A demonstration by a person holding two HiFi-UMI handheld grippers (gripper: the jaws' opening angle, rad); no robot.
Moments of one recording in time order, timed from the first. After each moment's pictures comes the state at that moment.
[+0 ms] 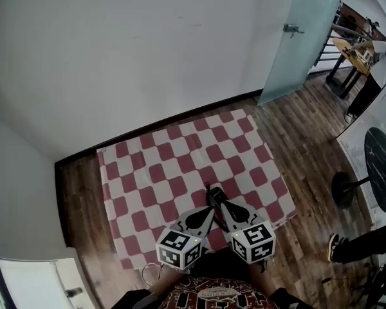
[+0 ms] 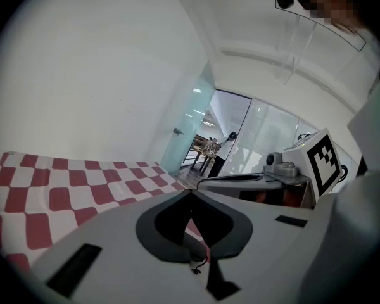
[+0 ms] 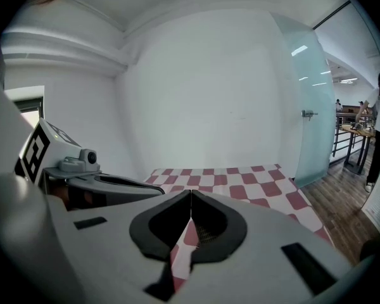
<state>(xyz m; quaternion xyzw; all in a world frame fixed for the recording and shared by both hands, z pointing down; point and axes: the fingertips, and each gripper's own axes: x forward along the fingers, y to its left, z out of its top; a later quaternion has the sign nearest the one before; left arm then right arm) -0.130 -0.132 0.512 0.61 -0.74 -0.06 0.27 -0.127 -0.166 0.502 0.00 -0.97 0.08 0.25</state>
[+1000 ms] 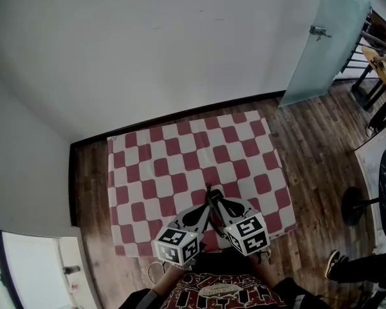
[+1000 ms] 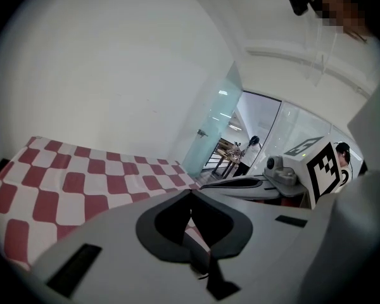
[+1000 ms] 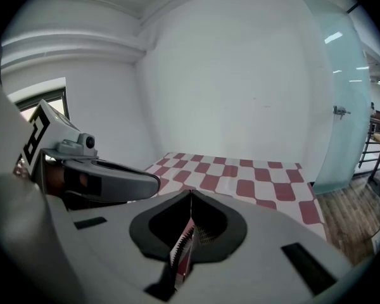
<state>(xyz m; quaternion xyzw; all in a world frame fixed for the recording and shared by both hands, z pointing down) -0.144 -0.153 0.534 0.50 -0.80 -0.09 0.31 -0.145 -0.192 0.535 -0.12 -0.94 0.04 0.30</state>
